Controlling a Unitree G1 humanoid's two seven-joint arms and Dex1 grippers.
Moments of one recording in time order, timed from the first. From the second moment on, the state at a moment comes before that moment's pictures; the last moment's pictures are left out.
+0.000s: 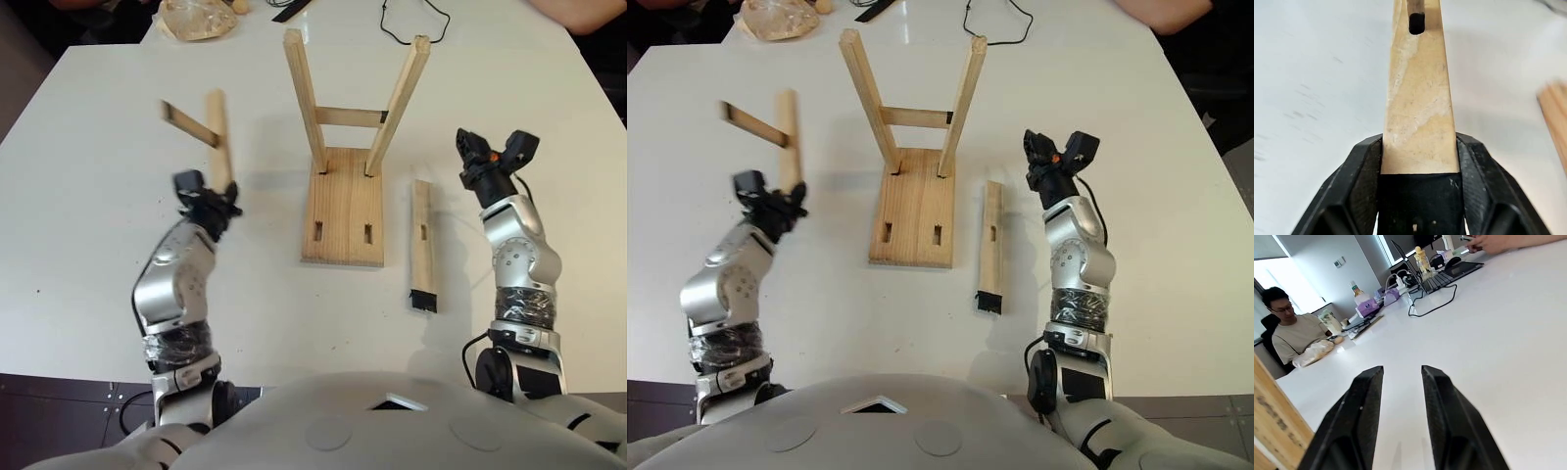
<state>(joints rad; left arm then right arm) -0.17 0.11 0.48 -0.21 -0.42 0.67 -0.05 -0.27 -0.16 -0.32 0.06 0.57 0.37 0.26</state>
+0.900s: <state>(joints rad) -0.34 0.52 0.29 -0.42 -1.15 0.83 -0.84 -0.68 -0.48 -0.18 -0.20 1.19 0.97 0.85</state>
